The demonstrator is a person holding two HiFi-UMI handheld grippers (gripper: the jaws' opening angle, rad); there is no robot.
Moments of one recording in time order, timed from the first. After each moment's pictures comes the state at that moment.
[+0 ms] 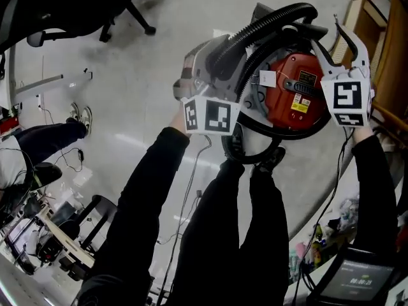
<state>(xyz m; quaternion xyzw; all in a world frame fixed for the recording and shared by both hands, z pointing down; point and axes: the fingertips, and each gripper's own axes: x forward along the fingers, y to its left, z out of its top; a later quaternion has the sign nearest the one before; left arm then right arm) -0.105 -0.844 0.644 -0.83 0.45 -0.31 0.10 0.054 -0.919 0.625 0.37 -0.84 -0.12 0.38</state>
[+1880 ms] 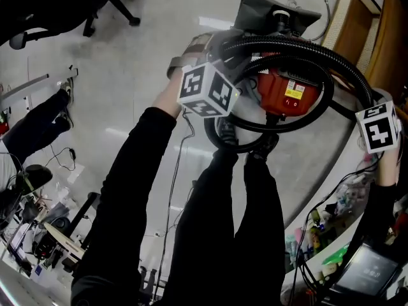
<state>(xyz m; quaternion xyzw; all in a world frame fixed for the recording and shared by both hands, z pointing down) -0.060 -0.822 0.709 -0.89 0.24 -0.39 0.05 0.244 -0.784 0.671 0.30 -0.62 0.15 0.71</state>
